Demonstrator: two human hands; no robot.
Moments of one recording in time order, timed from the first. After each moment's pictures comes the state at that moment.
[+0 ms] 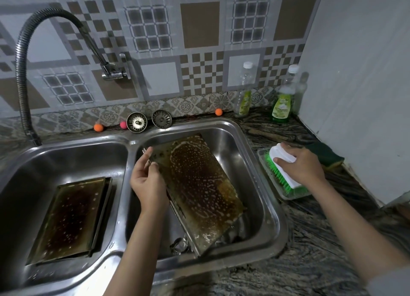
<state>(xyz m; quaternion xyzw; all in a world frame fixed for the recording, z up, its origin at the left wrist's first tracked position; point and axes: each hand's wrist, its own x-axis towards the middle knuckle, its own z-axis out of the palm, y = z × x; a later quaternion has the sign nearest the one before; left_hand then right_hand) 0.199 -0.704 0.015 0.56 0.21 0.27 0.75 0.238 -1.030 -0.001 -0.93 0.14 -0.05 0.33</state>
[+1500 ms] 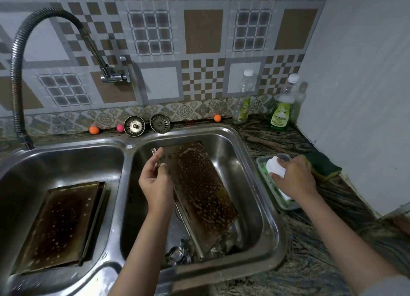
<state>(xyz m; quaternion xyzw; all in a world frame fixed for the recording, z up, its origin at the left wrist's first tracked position) 0.213 -0.717 0.015 0.56 0.20 0.24 0.77 0.245 -1.021 -0.022 -0.98 0.12 -0.06 0.13</state>
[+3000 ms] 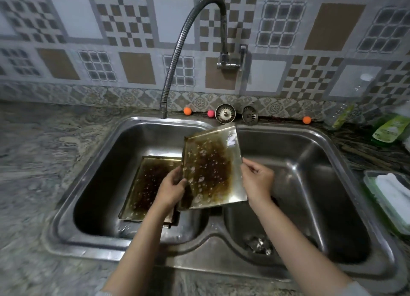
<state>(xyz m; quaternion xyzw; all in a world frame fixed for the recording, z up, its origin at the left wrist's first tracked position) 0.155 -0.459 -0.037 0.77 0.23 -0.03 0.60 0.212 -0.653 -0.022 -0.72 0.13 -0.08 0.68</state>
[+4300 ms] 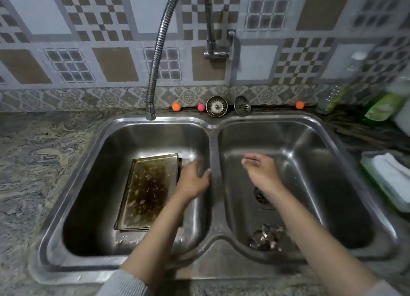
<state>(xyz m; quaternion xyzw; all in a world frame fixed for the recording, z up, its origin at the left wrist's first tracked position) 0.210 -0.491 -0.047 0.89 0.09 -0.04 0.44 0.230 -0.670 -0.015 -0.80 0.12 0.03 0.58</state>
